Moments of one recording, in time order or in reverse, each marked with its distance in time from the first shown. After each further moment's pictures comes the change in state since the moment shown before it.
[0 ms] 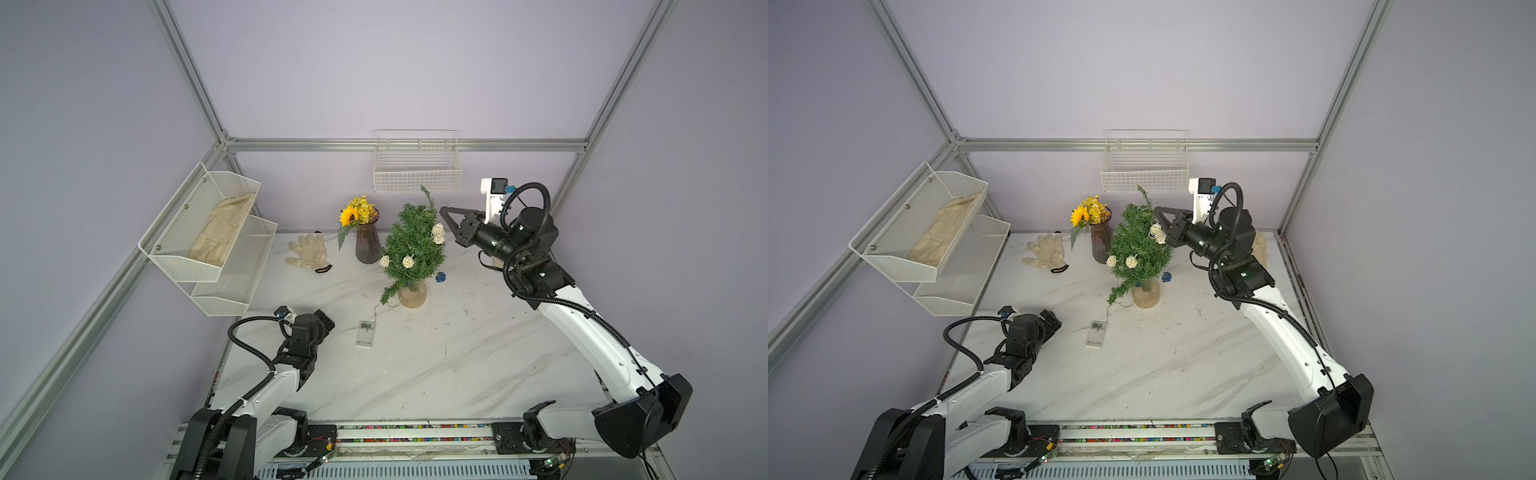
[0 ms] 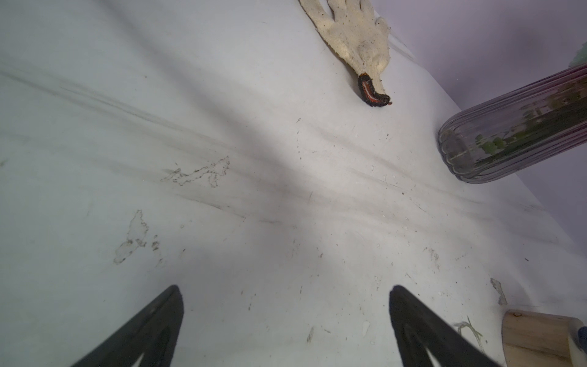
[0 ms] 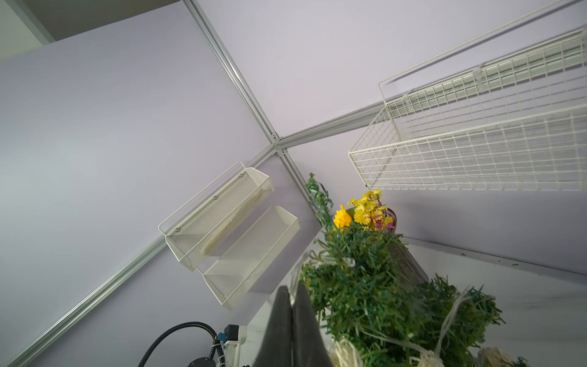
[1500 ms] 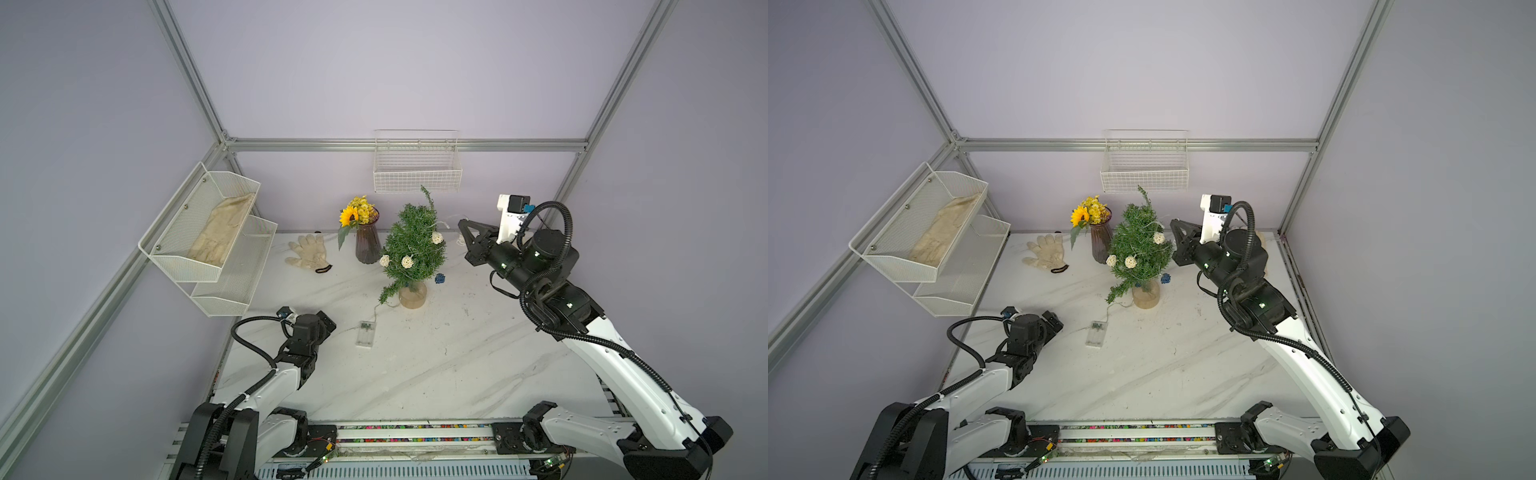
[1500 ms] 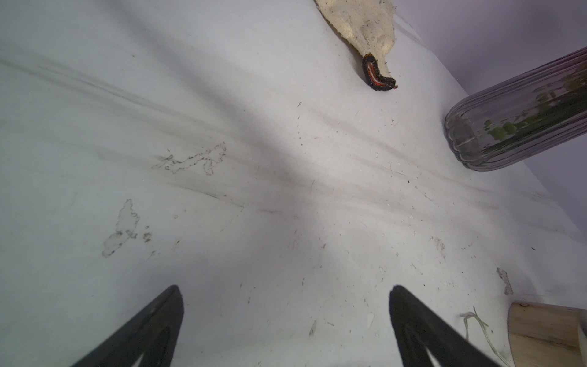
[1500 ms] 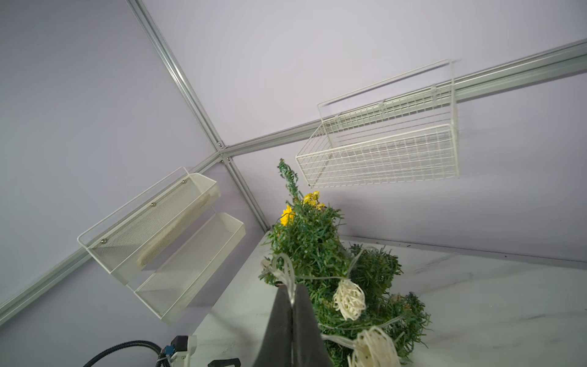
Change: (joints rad) left arm 0.000 0.029 0.000 0.004 0.029 0.000; right arm 0.123 -0.237 -0.085 -0.220 0.426 -0.165
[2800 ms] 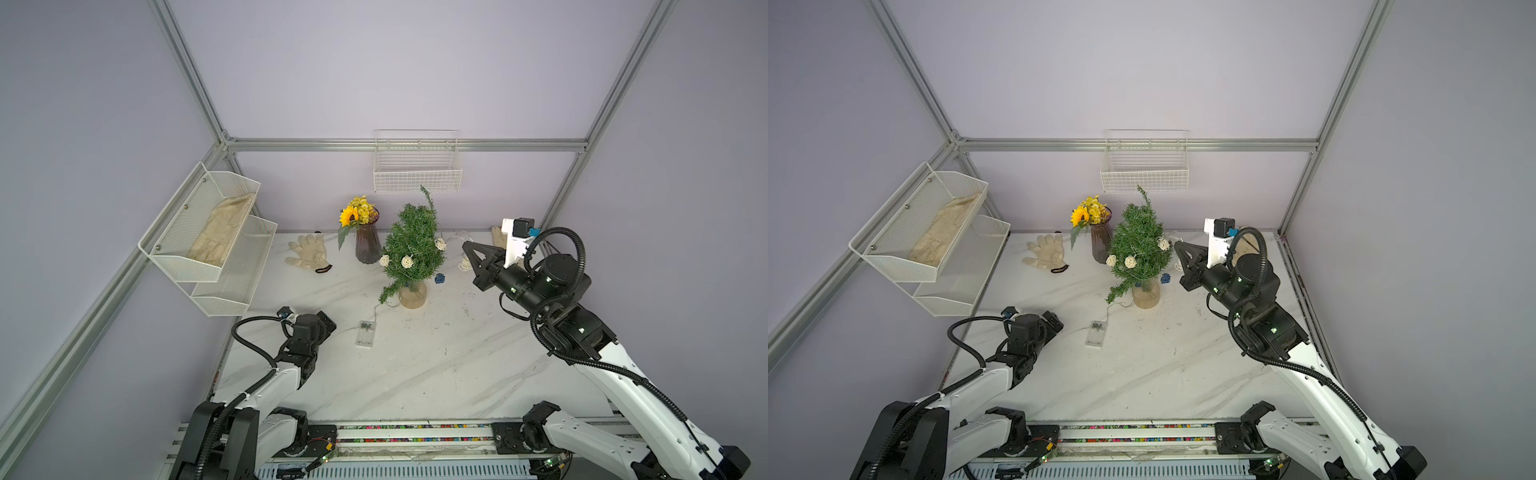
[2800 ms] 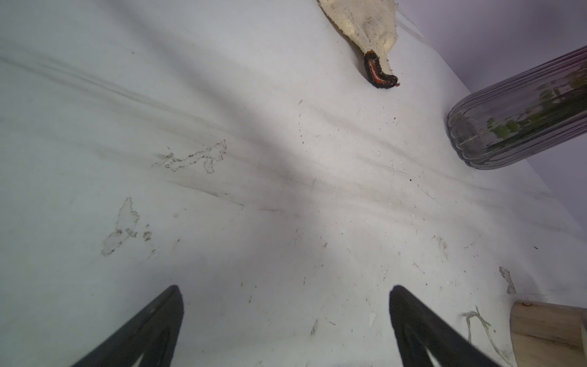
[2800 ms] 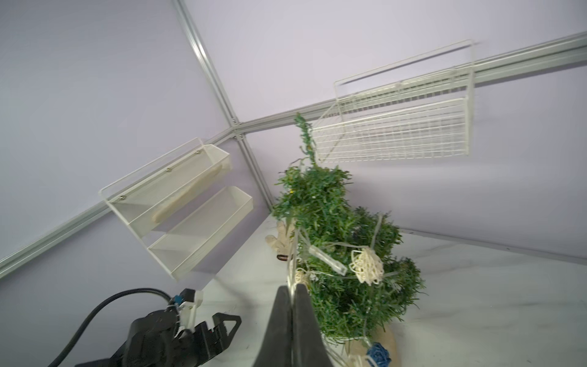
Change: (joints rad) left arm 0.000 0.006 0.000 -0.001 0.003 0.000; right arm -0.018 -0.125 -0.170 -0.009 -0.043 -0.050
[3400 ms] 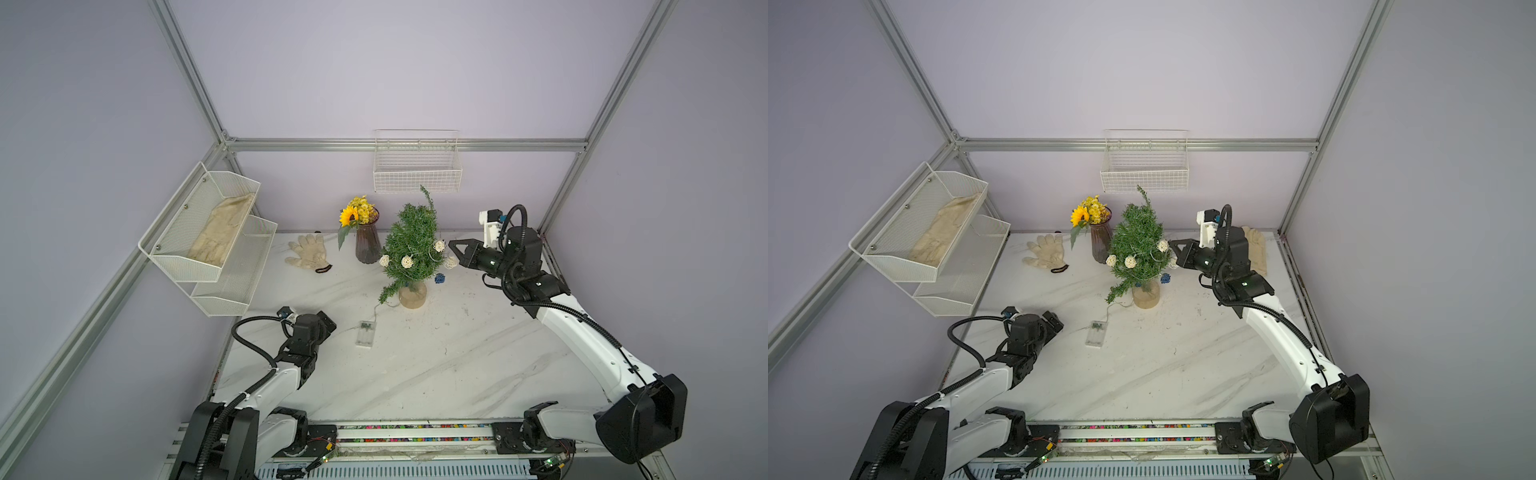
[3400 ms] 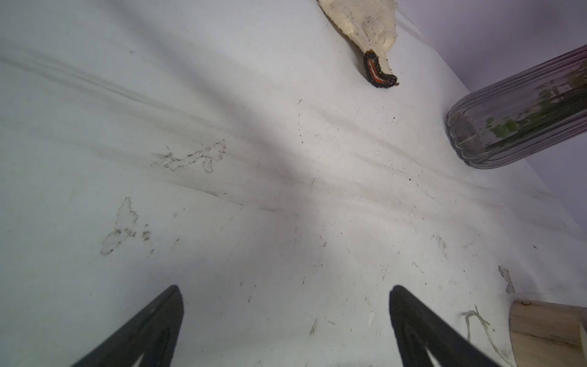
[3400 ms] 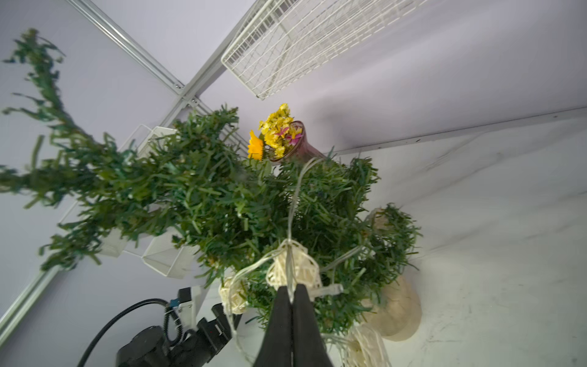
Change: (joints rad) left arm 0.000 -0.001 0.000 0.000 0.001 0.000; right arm -0.191 0.312 0.022 0.082 -0.362 0.281
